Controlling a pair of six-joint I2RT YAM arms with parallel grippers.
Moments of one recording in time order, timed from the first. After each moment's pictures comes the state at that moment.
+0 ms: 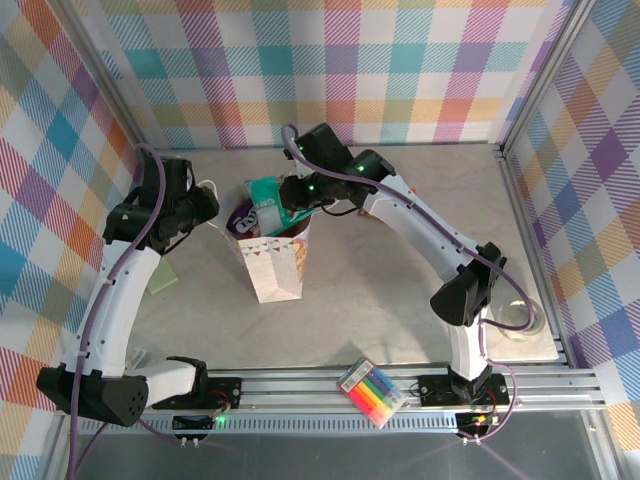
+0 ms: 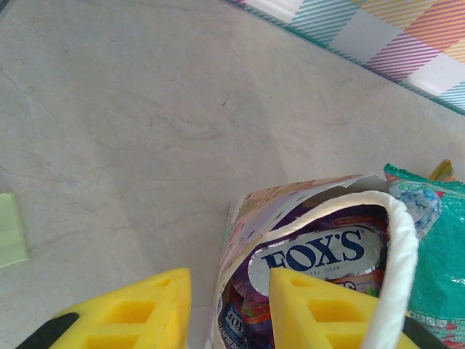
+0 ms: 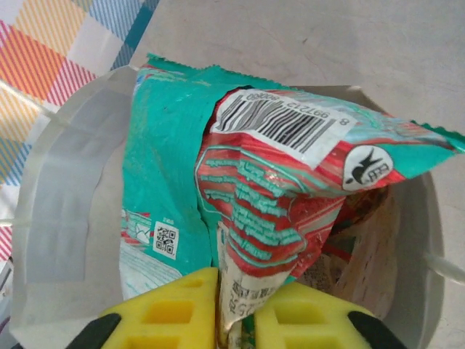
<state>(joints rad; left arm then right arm) -0.17 1.20 1.43 -1.00 -0.11 -0.53 0.81 1.96 2.17 -1.01 -0.18 0.43</state>
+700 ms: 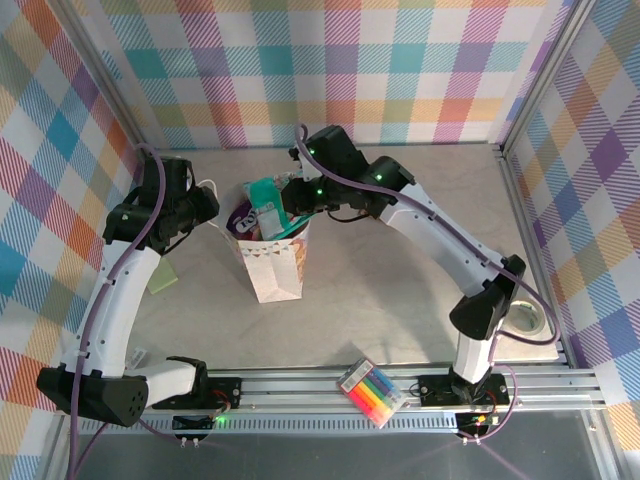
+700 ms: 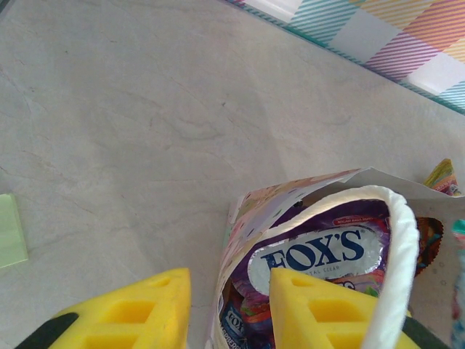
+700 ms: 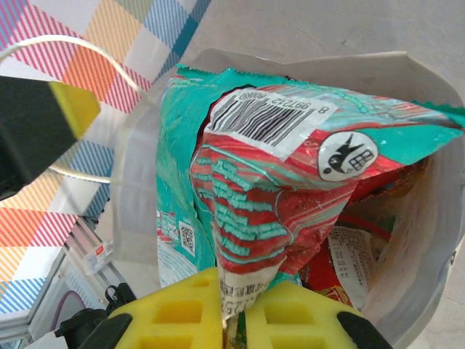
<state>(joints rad) -0.17 1.20 1.43 -1.00 -0.11 -0.52 0.84 1.80 2.06 -0.96 -0.22 0.50</state>
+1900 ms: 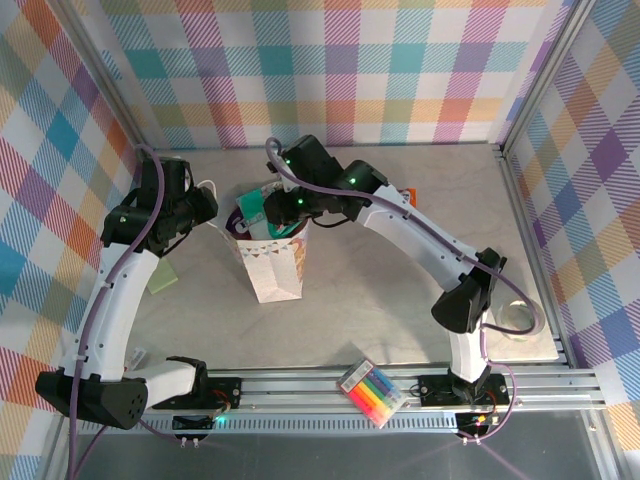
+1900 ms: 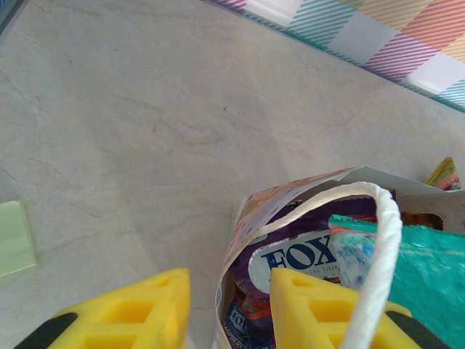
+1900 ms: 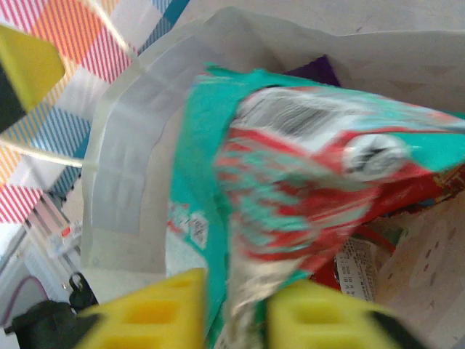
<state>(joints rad) -0.17 1.19 1.43 -1.00 -0.11 -0.50 0.90 1.94 2.17 -1.01 -0.18 0.40</state>
